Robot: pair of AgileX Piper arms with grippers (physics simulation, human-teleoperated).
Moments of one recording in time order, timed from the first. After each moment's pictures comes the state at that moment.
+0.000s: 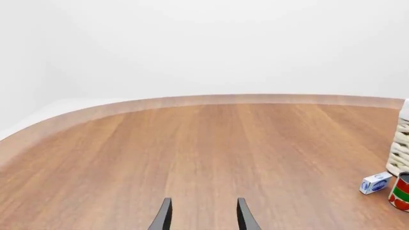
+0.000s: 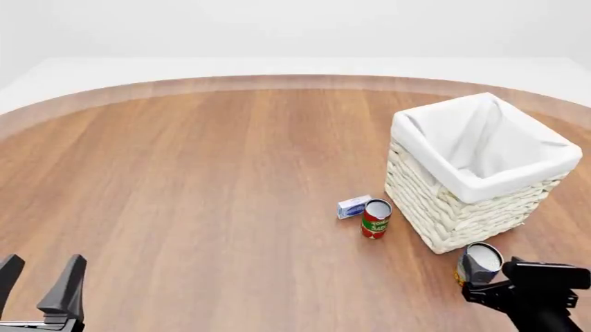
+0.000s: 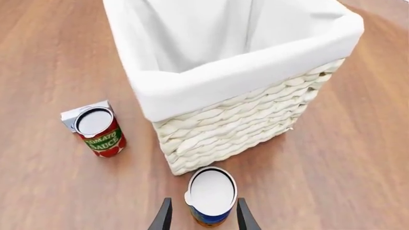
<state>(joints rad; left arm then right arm) 0.00 0.01 0.00 0.00 0.00 -0.08 1.15 0.00 -0.65 -0.03</state>
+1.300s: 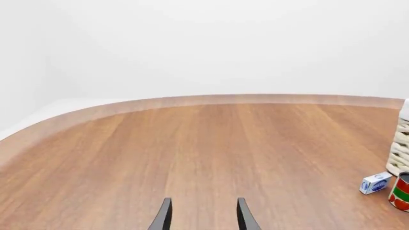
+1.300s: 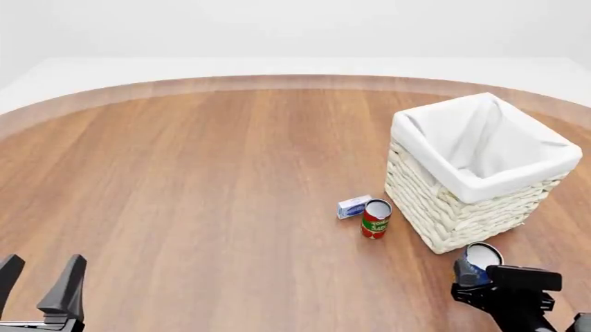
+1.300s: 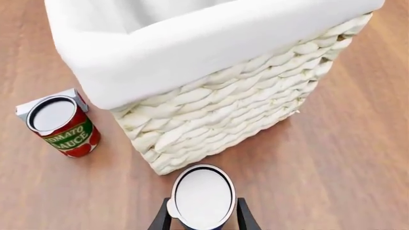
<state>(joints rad) 0.00 0.01 0.00 0.00 0.00 -0.12 1.76 0.00 -1.21 -0.01</state>
